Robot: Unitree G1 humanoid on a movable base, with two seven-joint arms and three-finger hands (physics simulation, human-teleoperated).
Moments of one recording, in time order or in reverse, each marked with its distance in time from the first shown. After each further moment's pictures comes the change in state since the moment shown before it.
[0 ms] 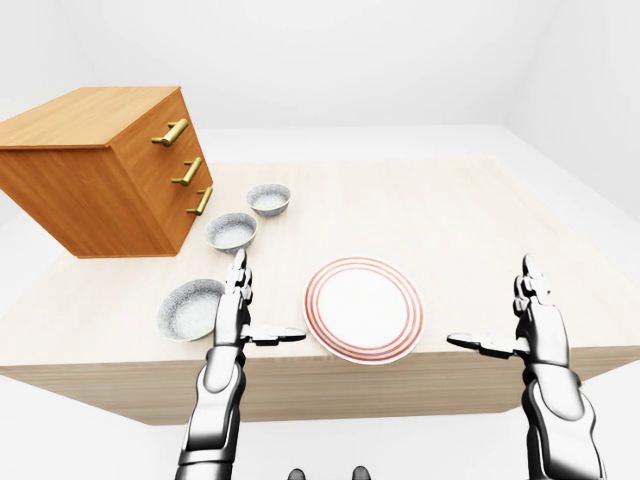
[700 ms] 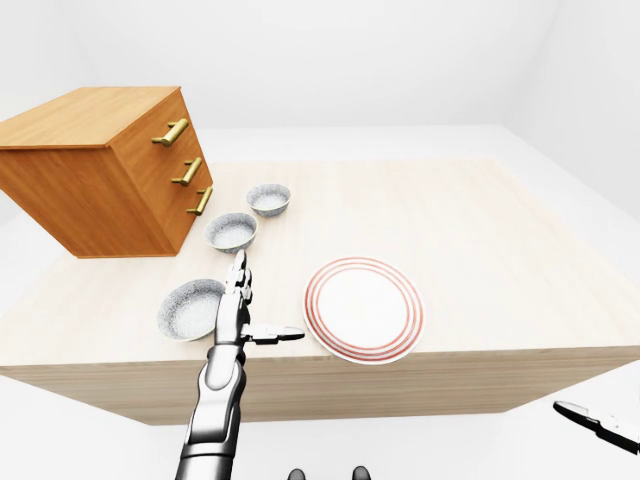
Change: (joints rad) left arm -0.033 0.008 0.010 0.095 -0.003 -0.061 0.003; right arm 0.148 -0.064 -0.507 0.248 0.067 -0.154 0.152
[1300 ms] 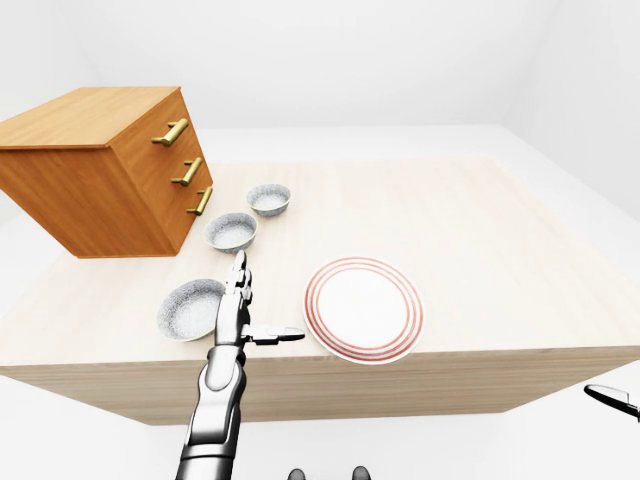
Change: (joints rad) left arm 0.007 -0.002 -0.003 -0.011 0.005 0.005 0.003; right arm -0.034 0.035 -0.130 -0.381 0.009 0.154 0.129
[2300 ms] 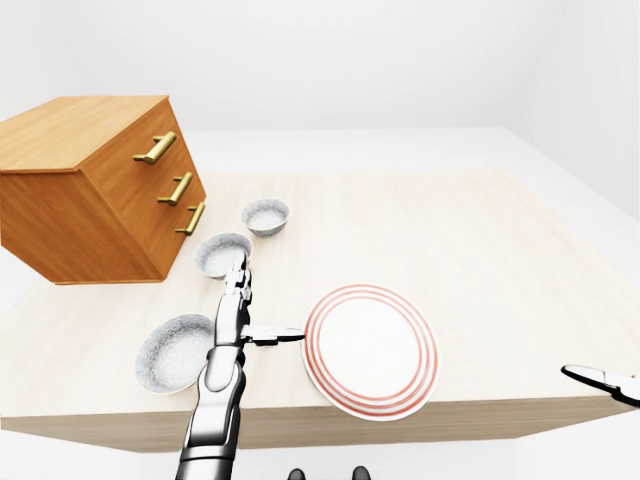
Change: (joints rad) left arm 0.007 -0.001 -0.001 -0.016 0.001 0.008 -0.002; right arm -0.034 0.019 0.084 -0.091 0.078 0.000 0.004
